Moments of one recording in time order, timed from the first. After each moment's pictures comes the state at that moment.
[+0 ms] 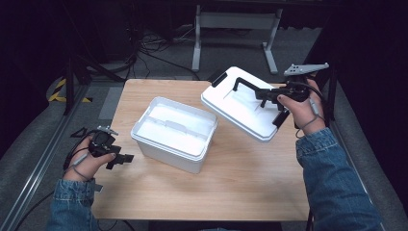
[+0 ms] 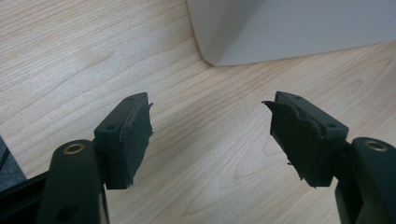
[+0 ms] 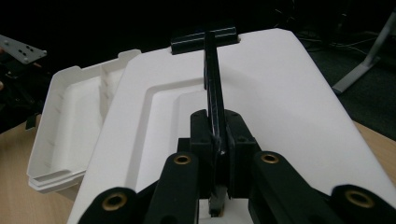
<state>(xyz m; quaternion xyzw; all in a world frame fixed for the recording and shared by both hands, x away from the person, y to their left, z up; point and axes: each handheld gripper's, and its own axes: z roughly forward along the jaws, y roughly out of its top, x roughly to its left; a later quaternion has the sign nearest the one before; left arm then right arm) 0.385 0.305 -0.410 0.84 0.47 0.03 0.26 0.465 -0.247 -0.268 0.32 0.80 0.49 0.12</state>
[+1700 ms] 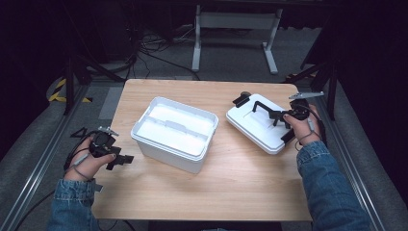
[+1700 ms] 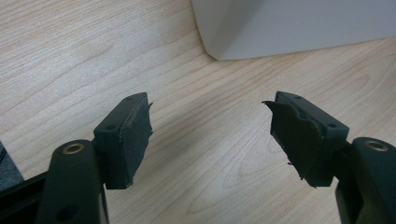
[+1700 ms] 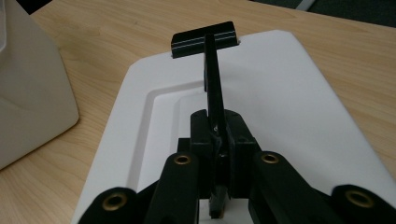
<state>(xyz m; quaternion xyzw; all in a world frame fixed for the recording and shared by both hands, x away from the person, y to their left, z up) 0.386 0.306 -0.415 0.84 0.48 0.02 0.26 0.500 -0.313 -0.393 0.44 0.79 0.42 0.12</state>
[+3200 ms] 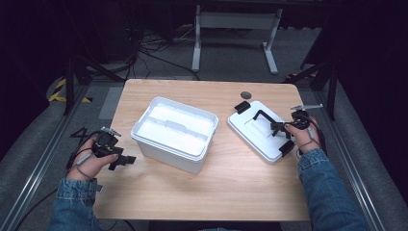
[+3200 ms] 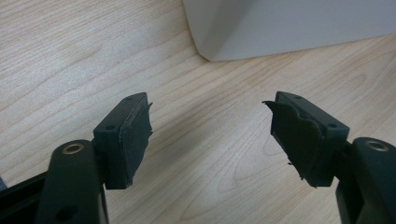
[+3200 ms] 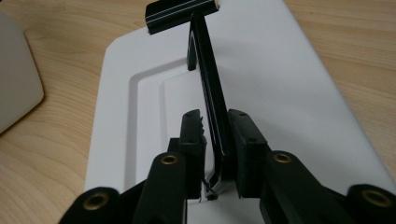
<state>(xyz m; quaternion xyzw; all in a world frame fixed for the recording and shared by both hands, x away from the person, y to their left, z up) 0.388 0.301 -0.417 0.85 0.47 0.01 0.25 0.498 -0.335 -0.442 0.50 0.76 0.40 0.07</state>
